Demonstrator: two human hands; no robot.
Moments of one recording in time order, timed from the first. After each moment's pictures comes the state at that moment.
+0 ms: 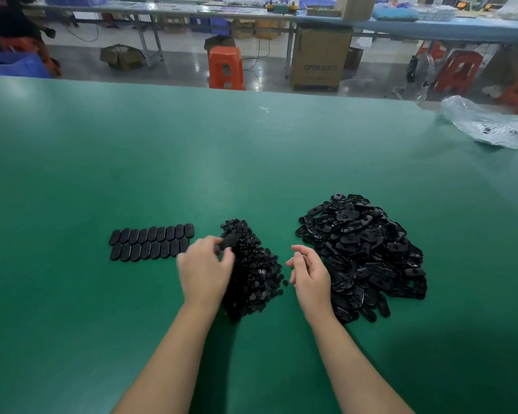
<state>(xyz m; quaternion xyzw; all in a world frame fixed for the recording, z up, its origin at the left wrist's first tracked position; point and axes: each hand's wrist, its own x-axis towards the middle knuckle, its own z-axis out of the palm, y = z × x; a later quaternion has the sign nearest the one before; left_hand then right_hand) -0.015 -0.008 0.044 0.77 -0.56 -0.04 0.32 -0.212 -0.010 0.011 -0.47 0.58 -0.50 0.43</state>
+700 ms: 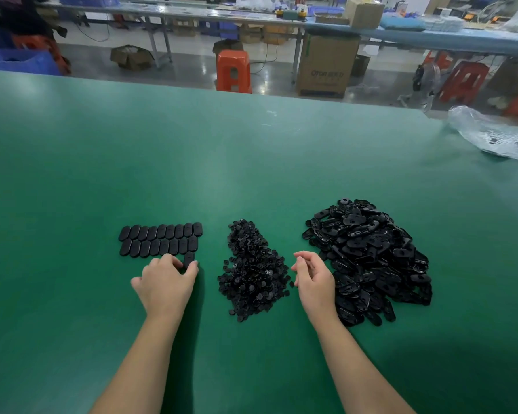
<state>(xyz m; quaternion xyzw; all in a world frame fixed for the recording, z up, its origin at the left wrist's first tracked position) 0.062 0.014 0.017 0.88 -0.43 -0.04 0.19 -0.209 -0.009 0.008 -0.51 0.61 -0.46 0.39</state>
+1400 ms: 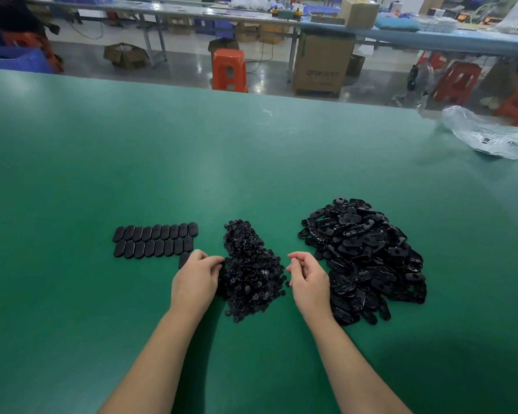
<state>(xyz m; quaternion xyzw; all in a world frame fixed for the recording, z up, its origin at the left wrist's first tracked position) 0.022 0.006 0.013 0.75 -0.60 -0.12 0.24 -0.208 -0.010 0.008 -0.53 0.63 -0.43 0.37</state>
